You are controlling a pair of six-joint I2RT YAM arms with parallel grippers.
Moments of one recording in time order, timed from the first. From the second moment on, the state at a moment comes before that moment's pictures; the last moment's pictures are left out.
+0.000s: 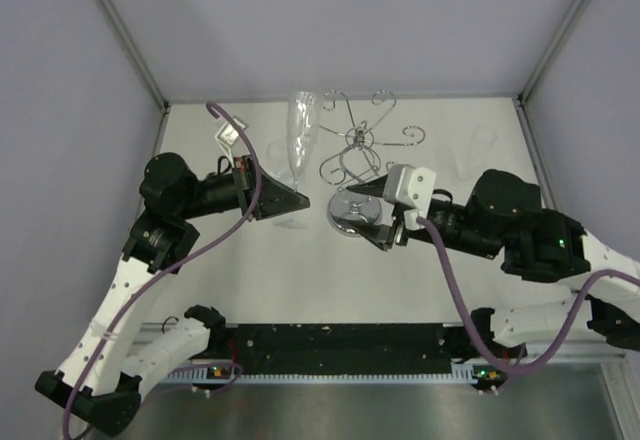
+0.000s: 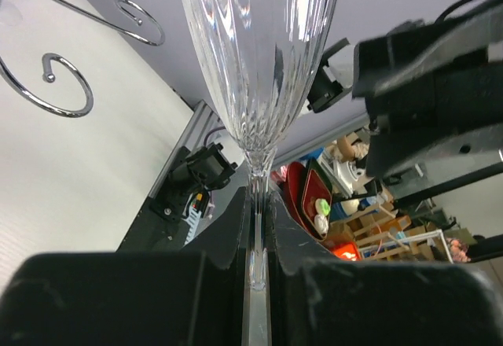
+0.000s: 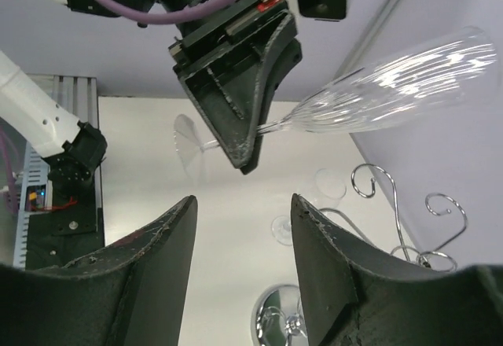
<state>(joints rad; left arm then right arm) -0.42 0.86 1.09 -0.14 0.90 -0.97 1.36 1.02 1.46 -0.45 0.10 -0.37</state>
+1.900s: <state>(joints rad) -0.63 0.60 0.81 -0.46 1.22 -0.37 1.25 1.19 1.84 -0.89 -0.36 0.07</state>
